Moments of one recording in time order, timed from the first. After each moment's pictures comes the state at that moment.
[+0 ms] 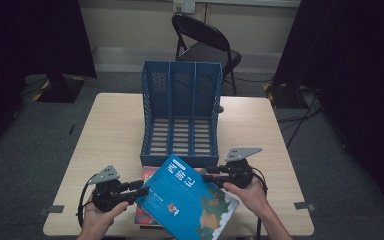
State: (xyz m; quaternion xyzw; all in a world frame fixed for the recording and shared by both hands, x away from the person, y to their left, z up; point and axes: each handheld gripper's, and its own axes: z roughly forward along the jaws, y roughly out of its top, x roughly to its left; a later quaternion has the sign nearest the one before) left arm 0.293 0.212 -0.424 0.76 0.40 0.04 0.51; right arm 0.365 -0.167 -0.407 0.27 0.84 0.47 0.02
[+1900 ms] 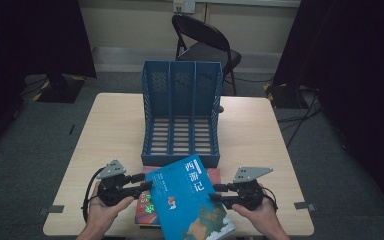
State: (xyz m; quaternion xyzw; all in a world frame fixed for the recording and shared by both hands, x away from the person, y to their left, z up) left arm 0.305 0.203 -0.421 0.76 0.40 0.09 0.49; right arm 0.313 -0.185 -0.408 0.27 0.85 0.46 0.03
